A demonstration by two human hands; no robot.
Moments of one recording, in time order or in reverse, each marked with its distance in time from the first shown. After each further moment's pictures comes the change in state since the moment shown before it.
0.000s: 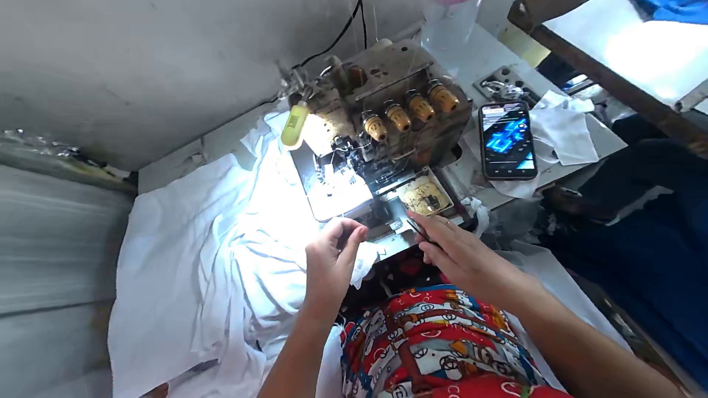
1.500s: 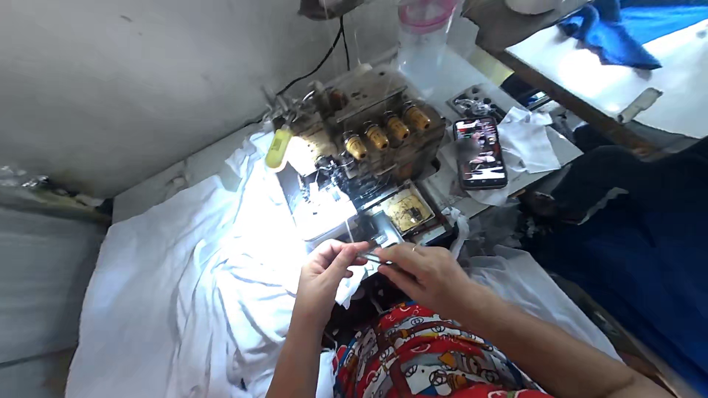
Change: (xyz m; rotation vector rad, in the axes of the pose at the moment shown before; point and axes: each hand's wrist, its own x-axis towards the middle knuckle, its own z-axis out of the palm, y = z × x) left_hand 0.003 0.017 0.003 -0.528 -0.115 -0.427; right_hand 0.010 0.007 0.030 -0.151 0.371 -0.412
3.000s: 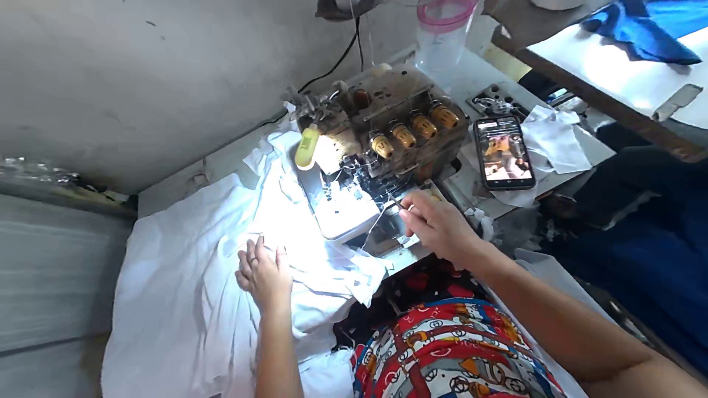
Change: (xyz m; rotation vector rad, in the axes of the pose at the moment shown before) left_hand 0.027 -0.085 -0.154 1.285 0.697 -0.058; right_hand 0.054 0.032 0.000 0.029 -0.257 0.456
